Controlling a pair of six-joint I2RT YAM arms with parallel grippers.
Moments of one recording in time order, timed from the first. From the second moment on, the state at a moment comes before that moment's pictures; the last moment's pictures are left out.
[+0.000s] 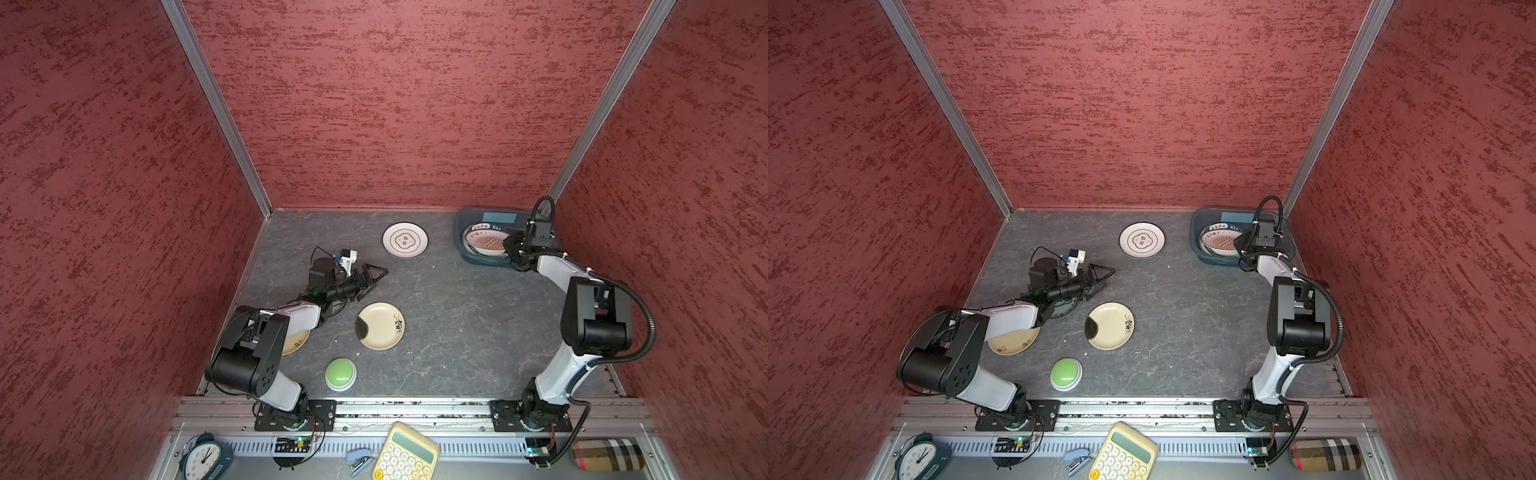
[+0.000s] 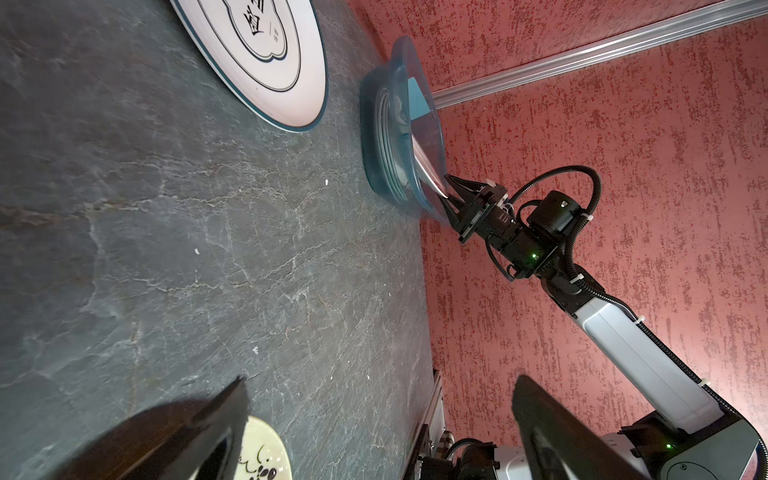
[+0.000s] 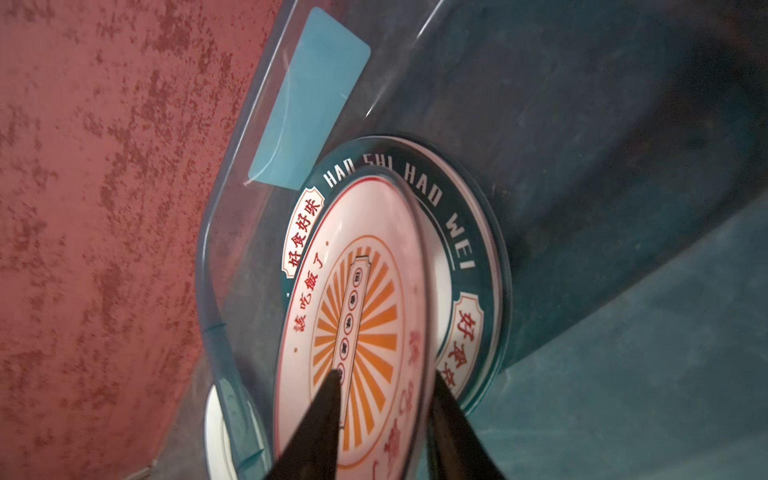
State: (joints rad) left arm -0.24 1.53 0.57 0.59 0.78 -1.02; right arm -0.13 1.79 1.19 -0.11 -0.13 0.95
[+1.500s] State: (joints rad) left arm -0.23 1.56 0.56 0.65 0.79 -1.06; right arm -0.15 1.61 1.21 -0.23 -0.24 0.82
